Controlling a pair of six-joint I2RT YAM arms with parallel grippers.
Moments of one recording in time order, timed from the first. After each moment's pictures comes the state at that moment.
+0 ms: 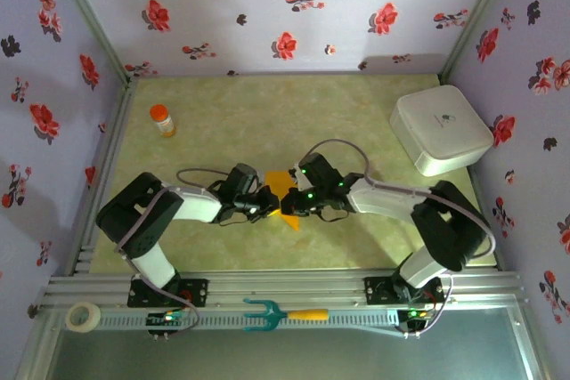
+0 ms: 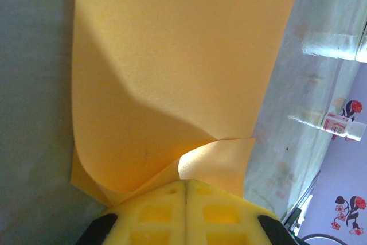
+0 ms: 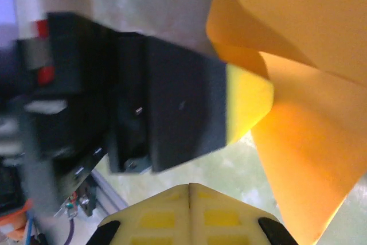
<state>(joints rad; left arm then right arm) -0.73 1.68 0.58 0.29 0.43 -1.14 0.80 1.57 0.81 -0.19 -0.51 0.76</state>
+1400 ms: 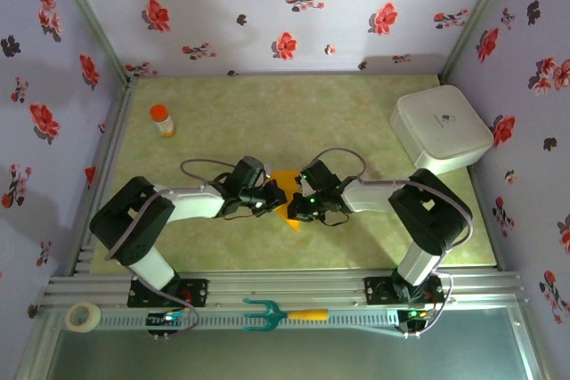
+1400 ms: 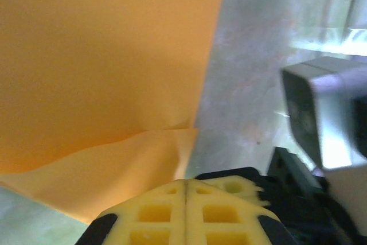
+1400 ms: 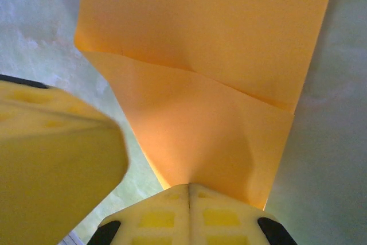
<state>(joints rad) -0.77 1.64 0.69 0.13 0.39 -1.12 0.76 1.69 0.74 -0.11 -0.48 0.78</state>
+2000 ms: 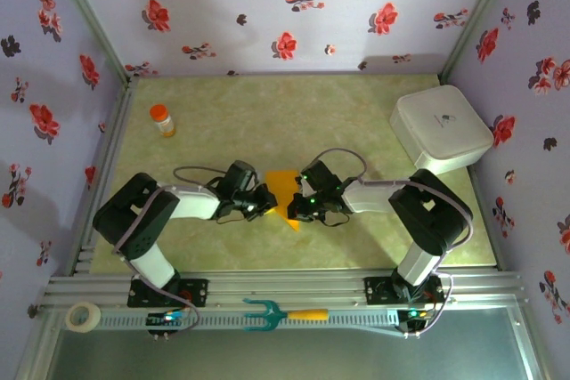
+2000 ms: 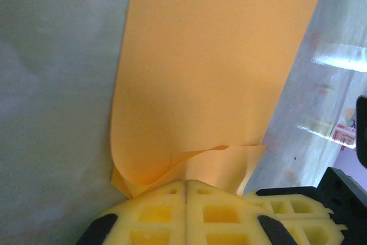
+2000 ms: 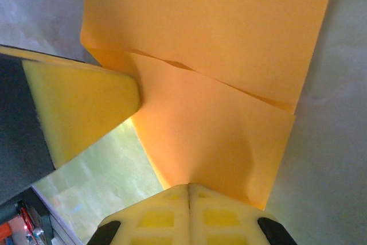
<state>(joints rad) -0.69 1.67 0.61 0.20 0.41 -1.12 0.76 1.68 0.73 -0.09 -0.48 0.78</state>
